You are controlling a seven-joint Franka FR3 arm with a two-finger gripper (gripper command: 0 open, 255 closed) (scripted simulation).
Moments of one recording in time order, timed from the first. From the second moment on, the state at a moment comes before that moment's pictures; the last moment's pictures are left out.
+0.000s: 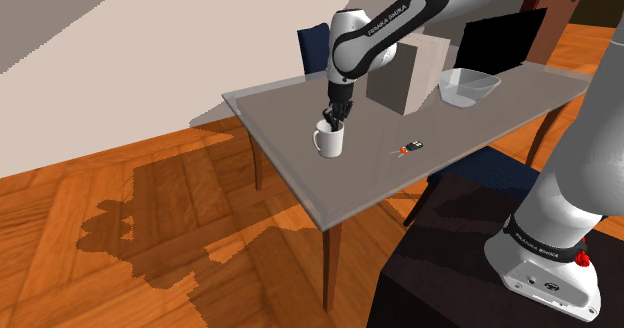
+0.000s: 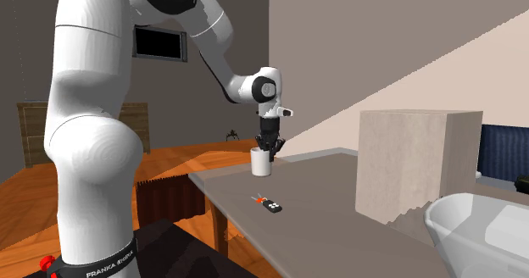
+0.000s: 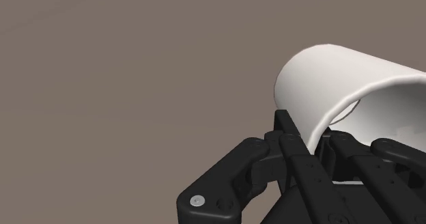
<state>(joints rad) -0.01 0.12 0.03 -2.14 0.05 2.31 -0.01</state>
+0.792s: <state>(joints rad) -0.01 0.05 0.03 -2.07 0.05 2.16 -0.01</state>
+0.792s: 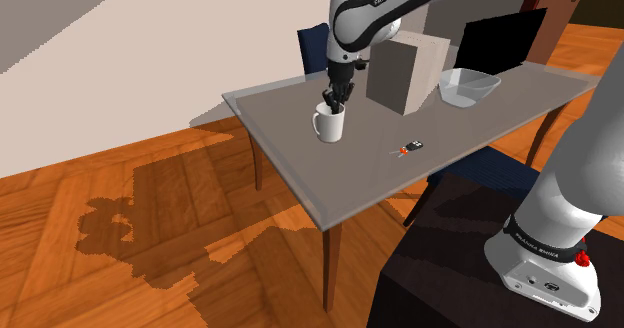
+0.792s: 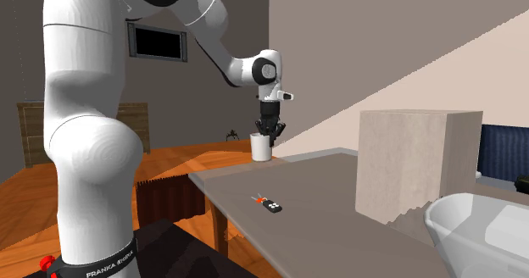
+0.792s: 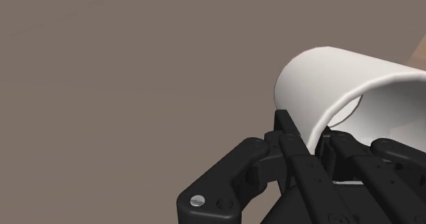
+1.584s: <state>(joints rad) -0.01 0.00 0.03 -1.96 0.05 2.01 0.00</state>
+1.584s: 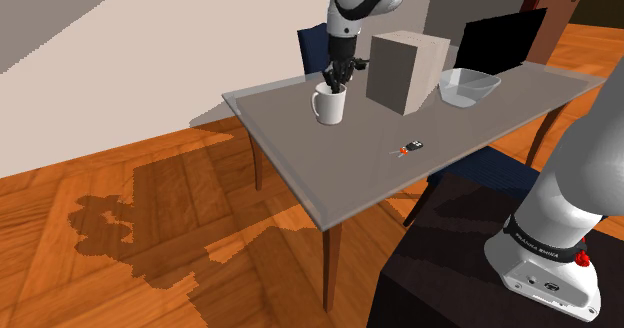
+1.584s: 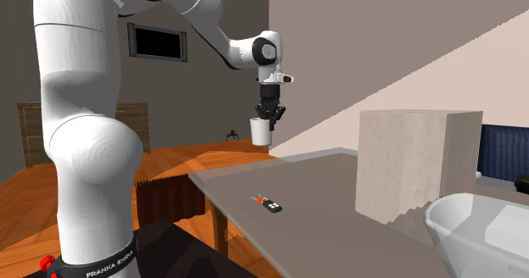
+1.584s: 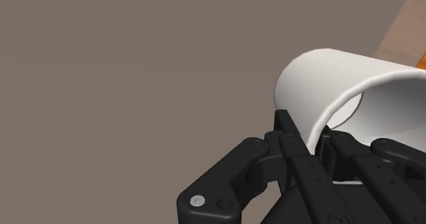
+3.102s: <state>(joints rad) -0.11 -0.25 -0.10 -2.08 0.03 1.86 -0.21</state>
